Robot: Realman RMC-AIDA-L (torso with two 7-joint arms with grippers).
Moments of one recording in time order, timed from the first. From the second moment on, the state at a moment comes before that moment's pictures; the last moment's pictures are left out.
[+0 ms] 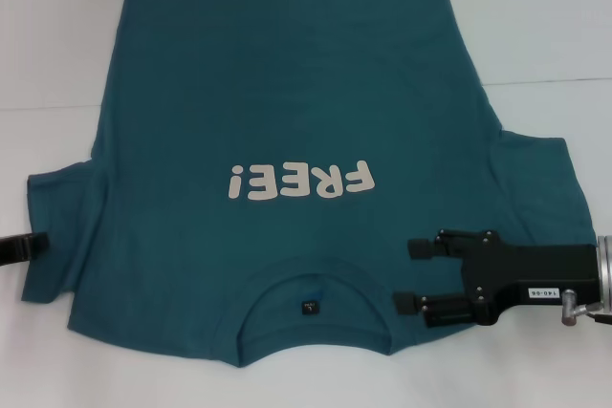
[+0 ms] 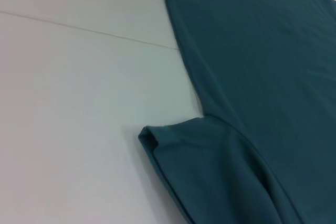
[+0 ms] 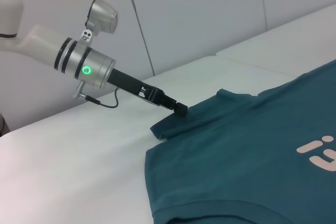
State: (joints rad) left arm -0.51 -2.09 -2.55 -0.73 -0.82 0.95 -2.05; right arm 0.54 2.09 -0.56 -0.66 -2.18 -1.62 1.34
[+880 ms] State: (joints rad) left arm -0.48 -2.11 -2.55 -0.91 -0.84 1.02 -2.05; right arm 0.53 2.09 -0.55 -0.66 -2.15 -1.64 1.35
